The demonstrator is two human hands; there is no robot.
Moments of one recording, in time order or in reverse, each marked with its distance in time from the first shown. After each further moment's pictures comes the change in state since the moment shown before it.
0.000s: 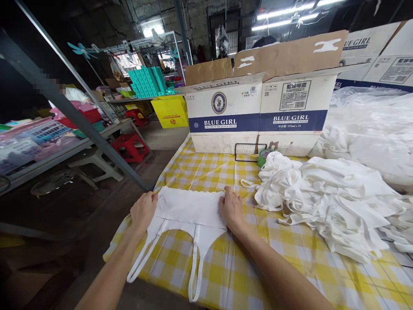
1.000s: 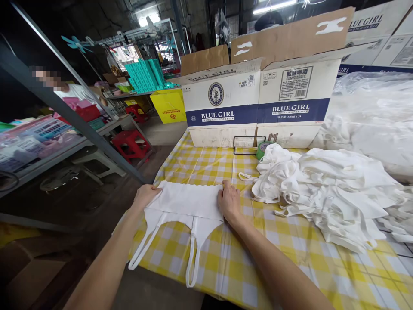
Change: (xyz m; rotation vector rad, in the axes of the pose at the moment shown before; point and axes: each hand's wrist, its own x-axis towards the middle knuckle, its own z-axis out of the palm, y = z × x) left_hand 0.038 0.006 -0.010 -0.147 -0.335 -0.171; right_hand 0.000 0.003 -0.006 0.058 -0.021 0.020
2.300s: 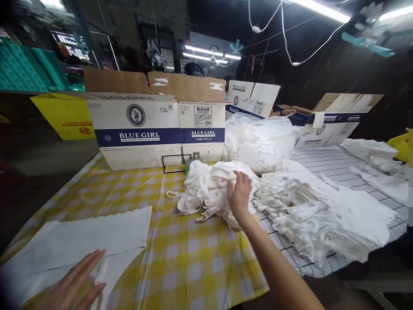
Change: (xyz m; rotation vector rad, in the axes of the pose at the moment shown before) left_hand -0.124 0.035 0.109 -0.268 0.266 0.973; right_hand -0.015 0.163 -0.222 -0.228 0.648 0.136
